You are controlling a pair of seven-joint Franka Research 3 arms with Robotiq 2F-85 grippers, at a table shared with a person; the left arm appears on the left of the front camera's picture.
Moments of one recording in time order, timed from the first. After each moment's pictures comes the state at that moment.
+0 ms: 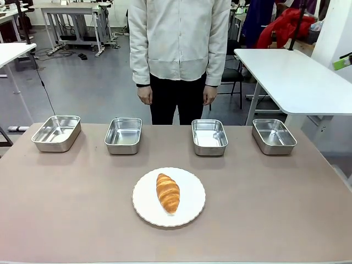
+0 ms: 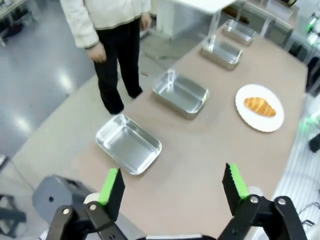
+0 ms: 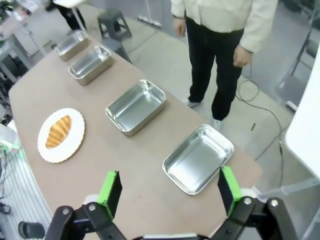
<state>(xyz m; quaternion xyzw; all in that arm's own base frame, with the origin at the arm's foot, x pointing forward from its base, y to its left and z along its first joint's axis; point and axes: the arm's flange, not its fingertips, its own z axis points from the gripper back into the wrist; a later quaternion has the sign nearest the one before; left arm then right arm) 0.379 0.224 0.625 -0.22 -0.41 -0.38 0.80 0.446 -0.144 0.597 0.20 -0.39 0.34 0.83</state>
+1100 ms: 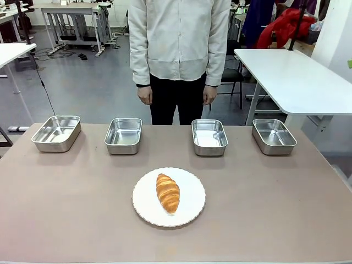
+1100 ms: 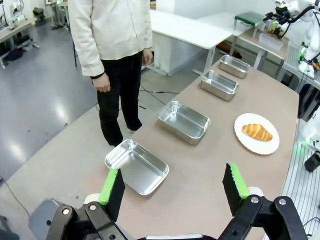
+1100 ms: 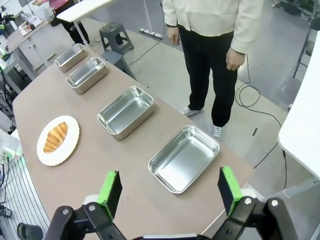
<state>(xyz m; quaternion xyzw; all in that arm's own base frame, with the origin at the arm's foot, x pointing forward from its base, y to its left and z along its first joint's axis) 0.389 0.271 0.620 -0.27 -0.47 -0.36 0.76 0.466 -0.203 0.582 0.23 -0.40 0.31 0.83</state>
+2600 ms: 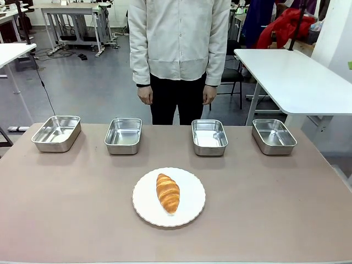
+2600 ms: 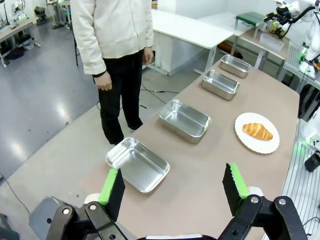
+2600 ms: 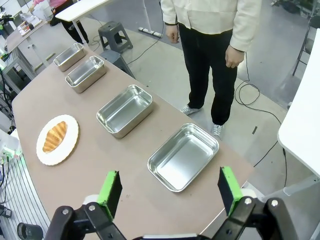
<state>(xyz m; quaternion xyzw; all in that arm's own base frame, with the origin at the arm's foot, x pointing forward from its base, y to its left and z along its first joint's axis) 0.385 0.276 0.619 -0.27 -0.47 -0.35 0.76 0.466 -0.204 0.580 0.23 -0.40 0.31 0.83</state>
